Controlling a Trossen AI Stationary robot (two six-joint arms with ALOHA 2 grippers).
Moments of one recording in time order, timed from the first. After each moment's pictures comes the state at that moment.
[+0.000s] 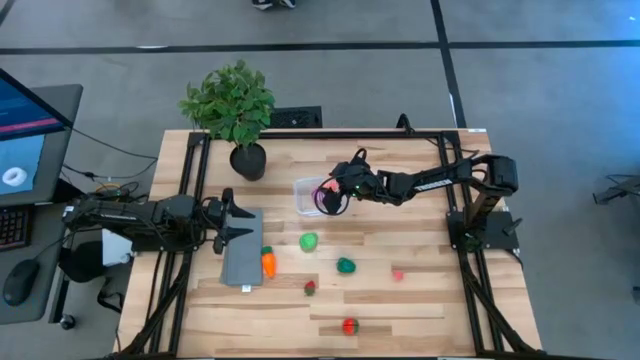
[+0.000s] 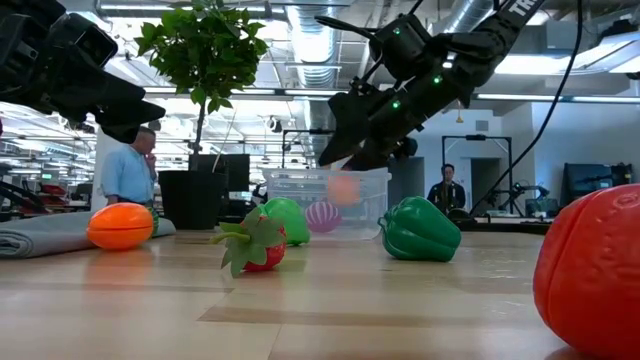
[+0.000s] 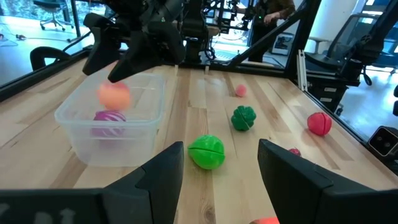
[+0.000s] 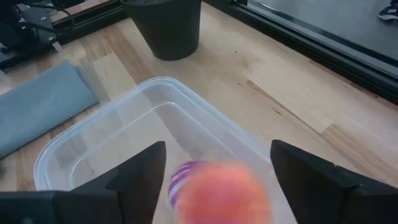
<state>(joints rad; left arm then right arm) -0.05 0.16 0.01 0.03 0.01 -0.14 -0.16 1.74 0.90 0.27 0.26 0.28</state>
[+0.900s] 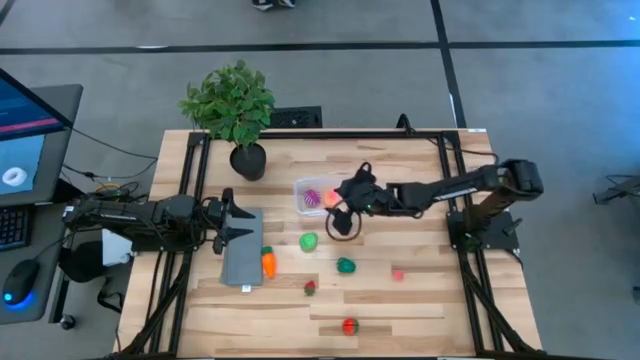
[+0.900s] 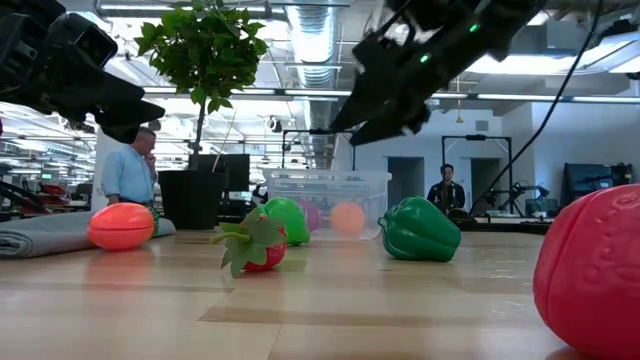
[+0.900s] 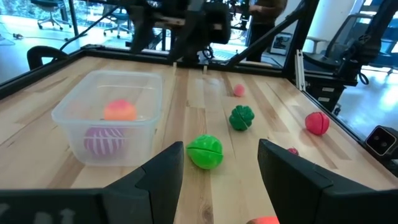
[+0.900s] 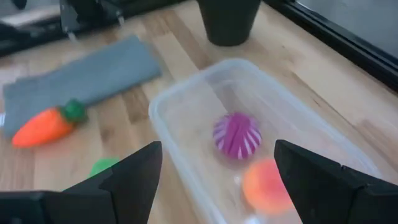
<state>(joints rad) -0.05 0.16 0.01 0.03 0.01 -0.14 0.01 1.56 0.90 0.04 0.30 0.27</state>
